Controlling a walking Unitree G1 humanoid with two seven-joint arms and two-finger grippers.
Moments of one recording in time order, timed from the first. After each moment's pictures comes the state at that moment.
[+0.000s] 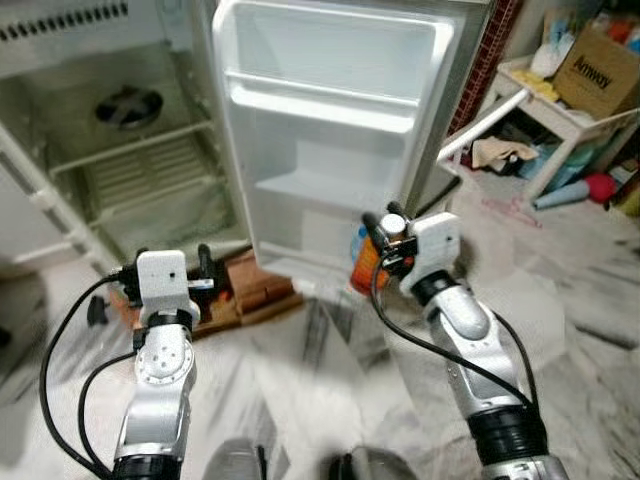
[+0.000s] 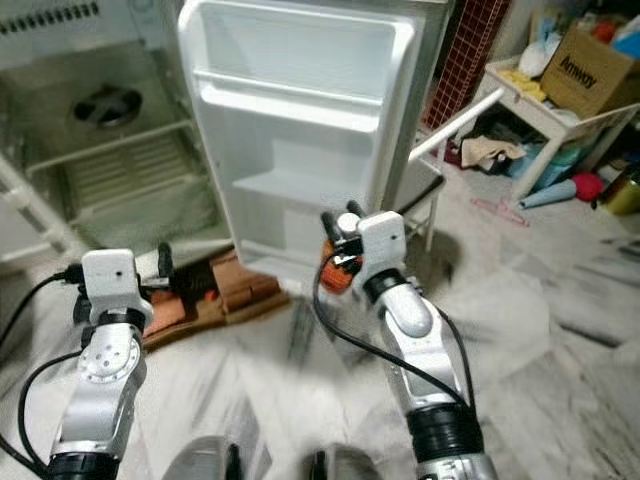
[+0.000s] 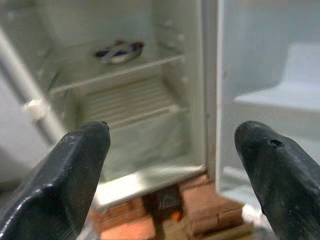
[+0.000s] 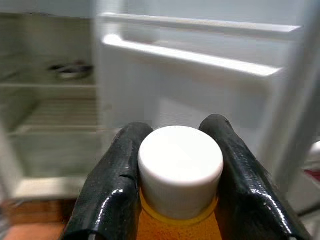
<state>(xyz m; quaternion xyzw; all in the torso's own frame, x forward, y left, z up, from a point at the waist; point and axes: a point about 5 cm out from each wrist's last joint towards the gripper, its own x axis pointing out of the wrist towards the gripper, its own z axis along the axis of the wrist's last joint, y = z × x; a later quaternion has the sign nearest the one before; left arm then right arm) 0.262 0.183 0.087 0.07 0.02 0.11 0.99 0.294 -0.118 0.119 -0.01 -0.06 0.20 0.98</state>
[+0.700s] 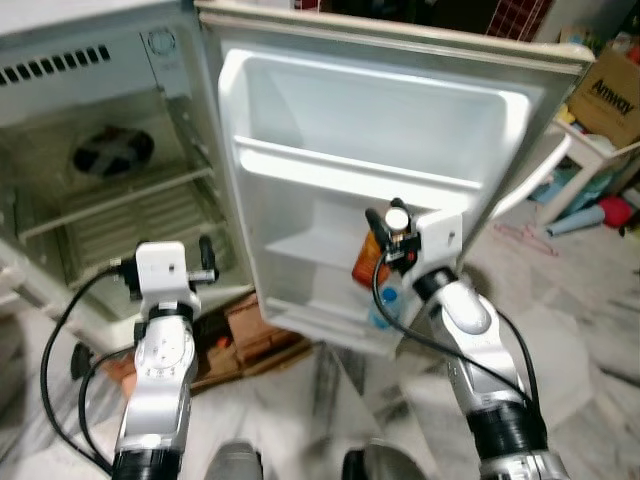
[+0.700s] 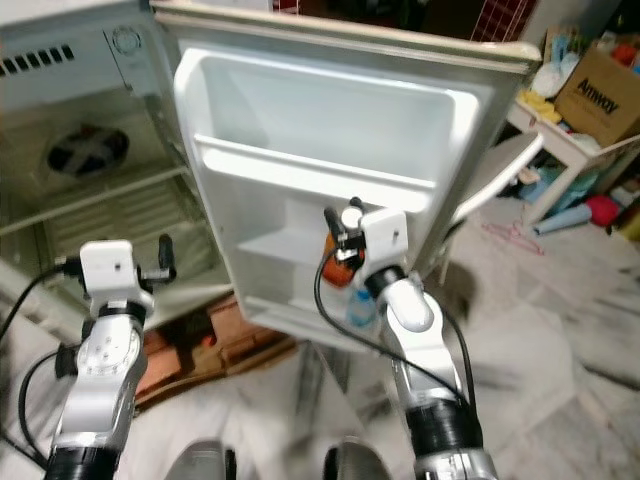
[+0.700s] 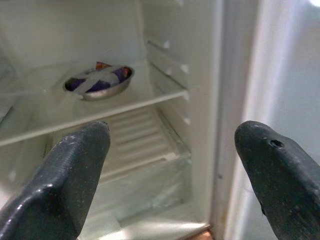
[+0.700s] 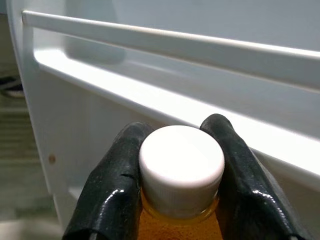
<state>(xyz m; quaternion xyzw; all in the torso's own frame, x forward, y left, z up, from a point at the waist) 0.267 0.184 0.095 0.06 0.00 0.11 0.99 0.298 -0.114 0.125 -0.02 -0.07 0.20 0.98</state>
